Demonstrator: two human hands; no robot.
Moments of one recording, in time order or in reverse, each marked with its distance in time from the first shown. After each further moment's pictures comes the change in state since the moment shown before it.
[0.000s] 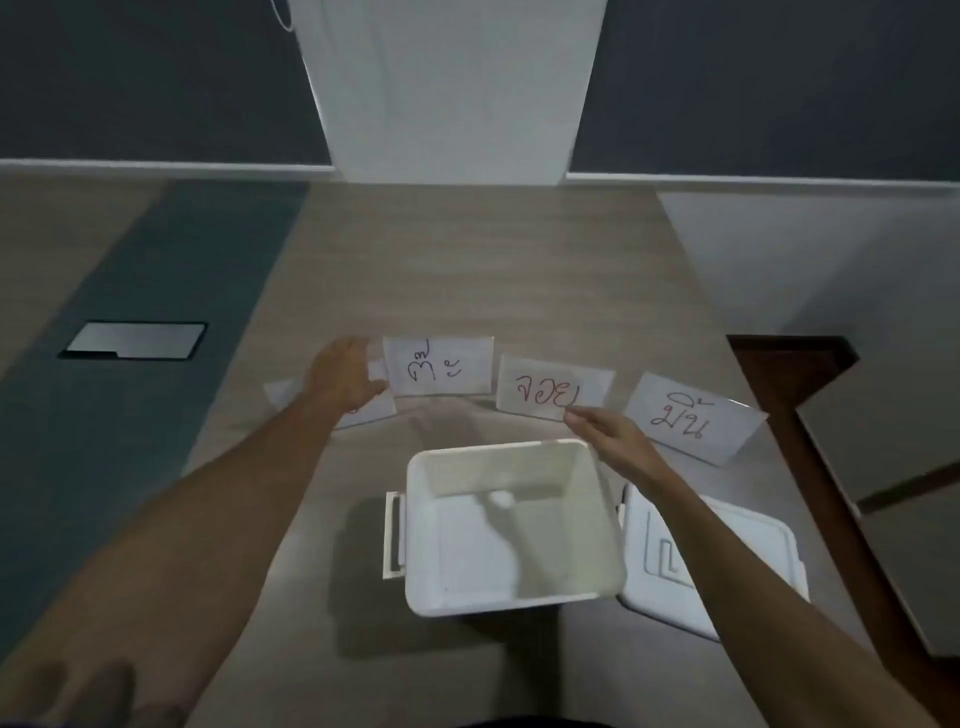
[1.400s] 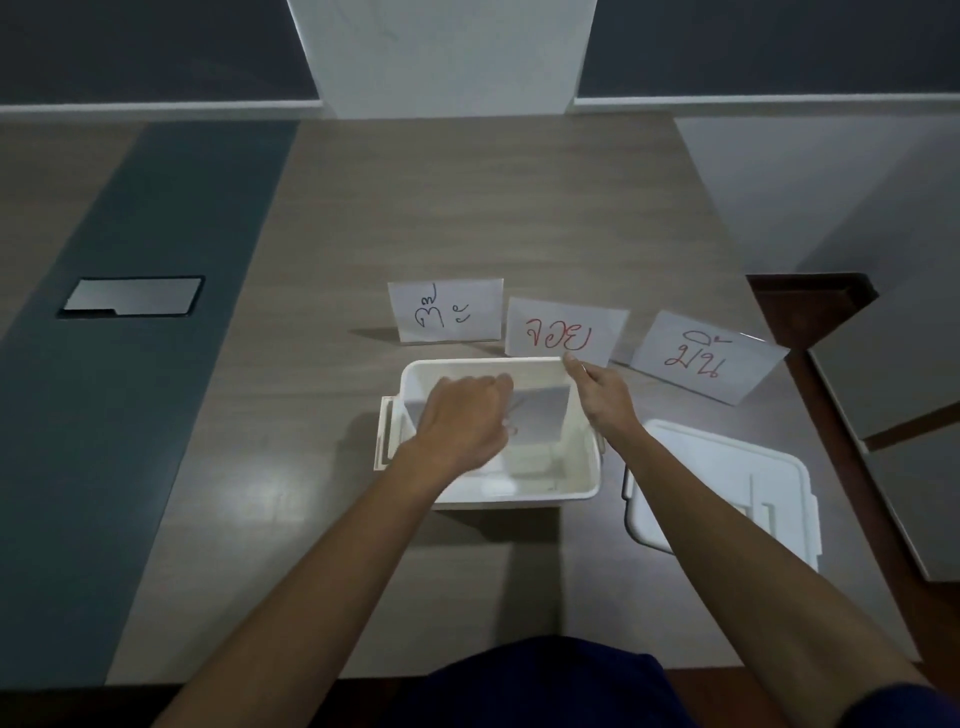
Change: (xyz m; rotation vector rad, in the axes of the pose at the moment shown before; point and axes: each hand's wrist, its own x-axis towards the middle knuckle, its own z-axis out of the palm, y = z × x) left_hand -0.139 0.113 0.039 0.128 0.030 0.504; right_hand 0.028 0.025 0.061 0.227 0.217 0.115
